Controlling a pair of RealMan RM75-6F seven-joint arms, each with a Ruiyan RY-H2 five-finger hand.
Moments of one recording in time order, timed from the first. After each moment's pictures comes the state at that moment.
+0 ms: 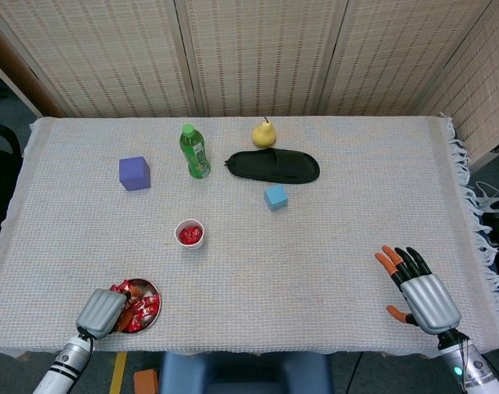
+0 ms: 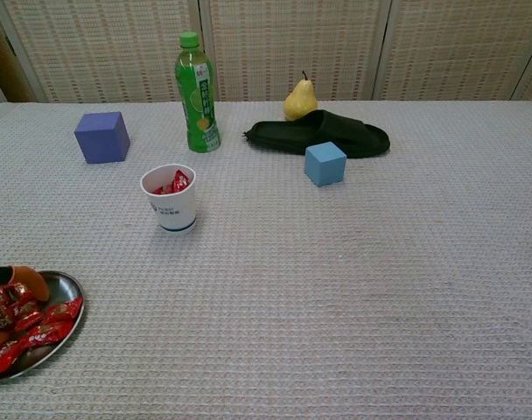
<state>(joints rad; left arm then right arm) -0.30 -1.43 0.11 -1.50 1.43 1.18 0.33 0.16 -1.12 -0.06 -1.66 -1.66 1.35 -0.12</state>
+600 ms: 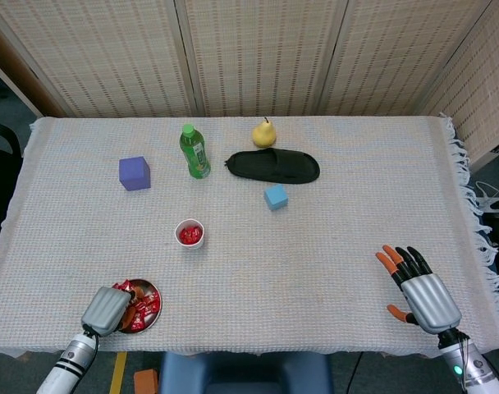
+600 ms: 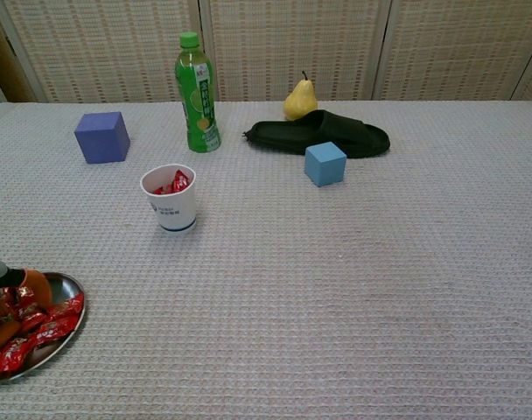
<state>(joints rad) -0.31 -1.46 0.10 -1.48 1.43 1.15 0.35 0.16 -1.12 -0.06 -1.66 -1.66 1.35 -0.12</state>
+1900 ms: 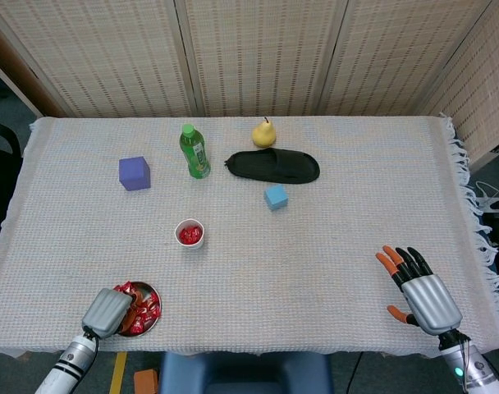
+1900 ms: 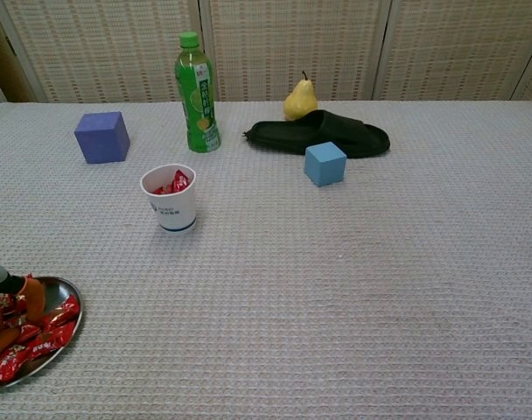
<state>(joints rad) -0.31 -1.44 0.10 -1.50 1.46 1.13 0.37 0.16 -1.11 -0.06 -1.66 -1.67 1.36 -0.12</state>
